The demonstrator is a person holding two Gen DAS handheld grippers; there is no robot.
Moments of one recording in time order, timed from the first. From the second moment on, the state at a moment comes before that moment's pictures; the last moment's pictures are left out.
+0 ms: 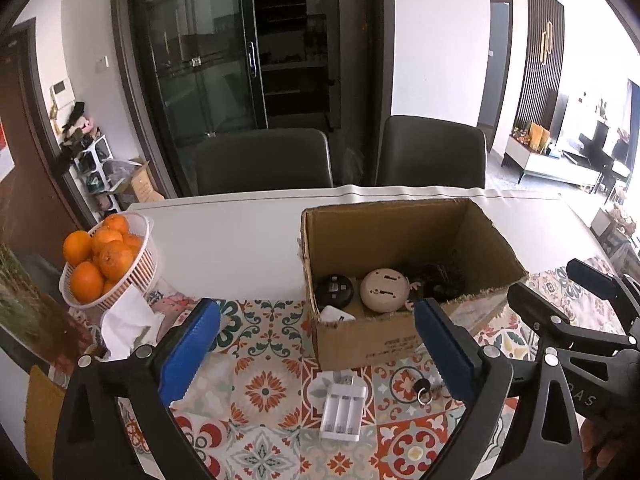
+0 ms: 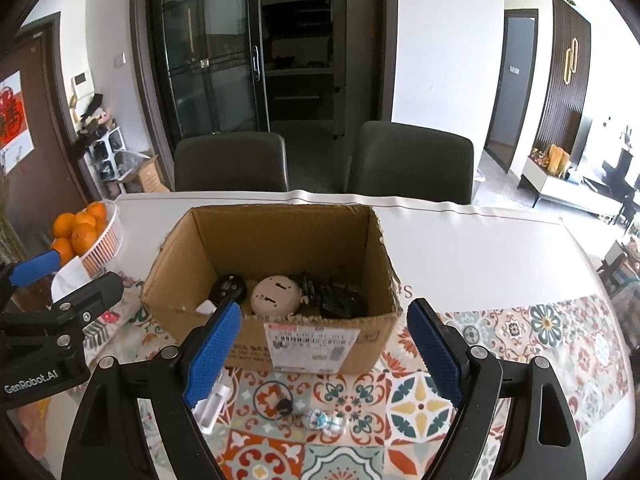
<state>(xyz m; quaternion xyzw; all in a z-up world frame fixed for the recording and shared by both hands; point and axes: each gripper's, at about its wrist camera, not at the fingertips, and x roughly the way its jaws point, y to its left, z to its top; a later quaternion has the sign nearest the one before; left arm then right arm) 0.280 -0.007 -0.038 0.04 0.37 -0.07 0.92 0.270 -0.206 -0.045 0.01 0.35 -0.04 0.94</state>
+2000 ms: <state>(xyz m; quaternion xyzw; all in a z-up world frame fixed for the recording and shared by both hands) 0.274 -0.022 -0.200 0.09 0.49 -0.06 0.87 0.262 -0.229 -0.213 0.09 0.47 -0.03 0.88</state>
